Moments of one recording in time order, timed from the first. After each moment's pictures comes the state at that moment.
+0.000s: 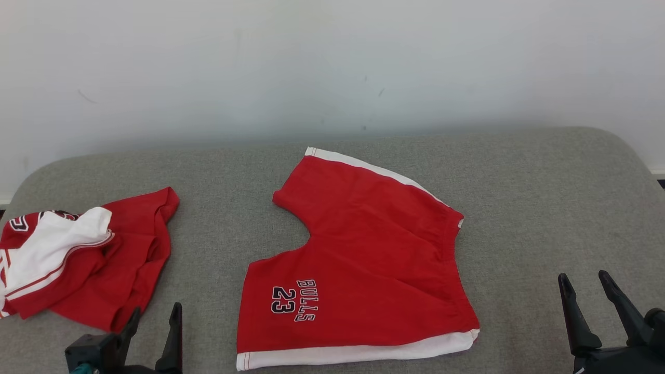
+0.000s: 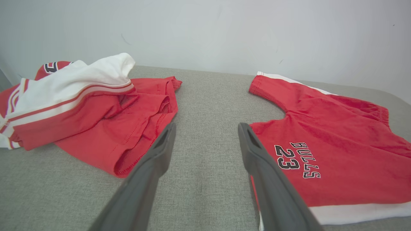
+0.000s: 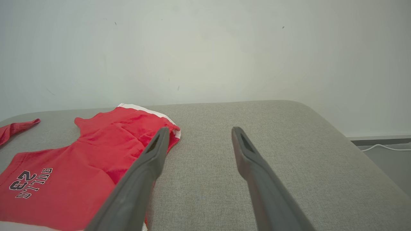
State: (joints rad) left arm 0.00 0.27 -0.28 0.15 -0.37 0.12 -0.06; right arm 0.14 -0.43 0.13 -0.03 0.56 -0.12 -0.17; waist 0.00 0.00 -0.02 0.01
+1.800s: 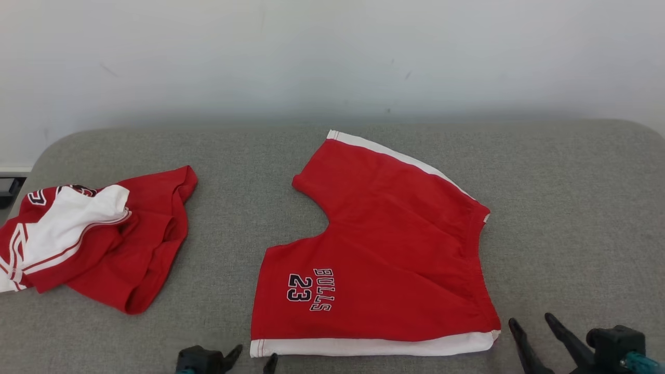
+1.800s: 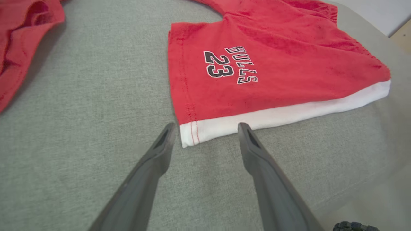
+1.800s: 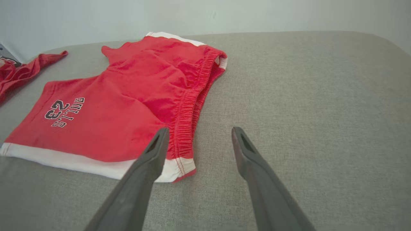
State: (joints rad) left arm -0.01 0.23 -0.48 0.18 -0.32 0.00 0.11; right arm 0.15 -0.39 0.22 0.00 0.56 -0.09 -0.03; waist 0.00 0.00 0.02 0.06
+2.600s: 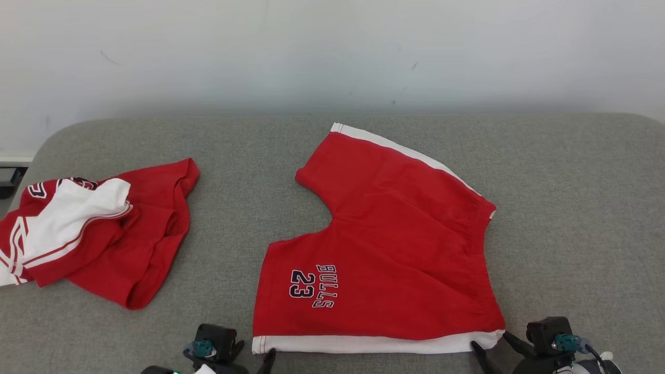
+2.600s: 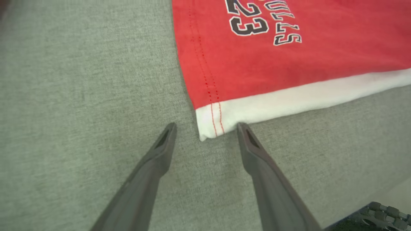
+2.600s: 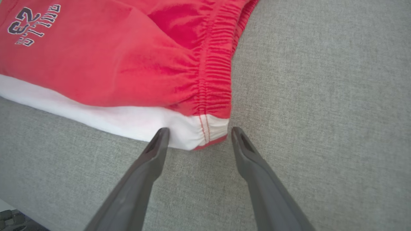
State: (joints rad) left arm -0.19 0.16 -0.53 0.50 -0.30 -0.05 0.17; right arm -0.04 -0.33 0.40 0.32 0.51 -0.01 0.12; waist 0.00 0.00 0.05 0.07
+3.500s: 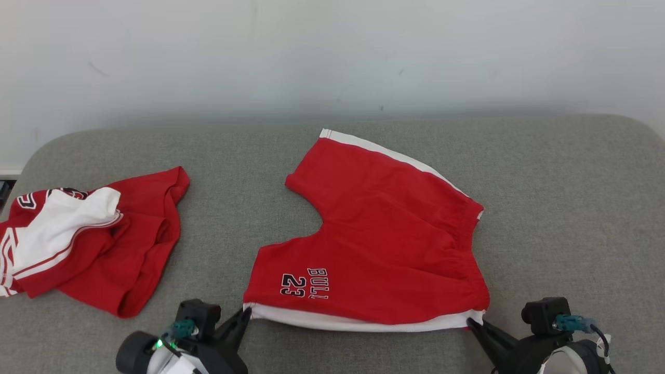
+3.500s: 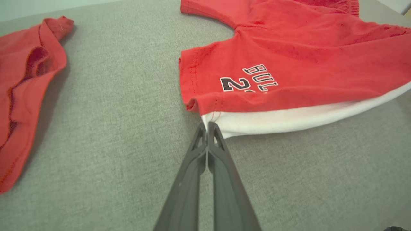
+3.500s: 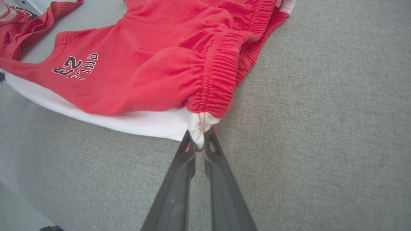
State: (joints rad) left arm -0.24 0.21 -0.53 0.46 -0.28 -0.08 0.07; right arm -0.09 -0.31 0.39 0.33 0.60 0.08 0.12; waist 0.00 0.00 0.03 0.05
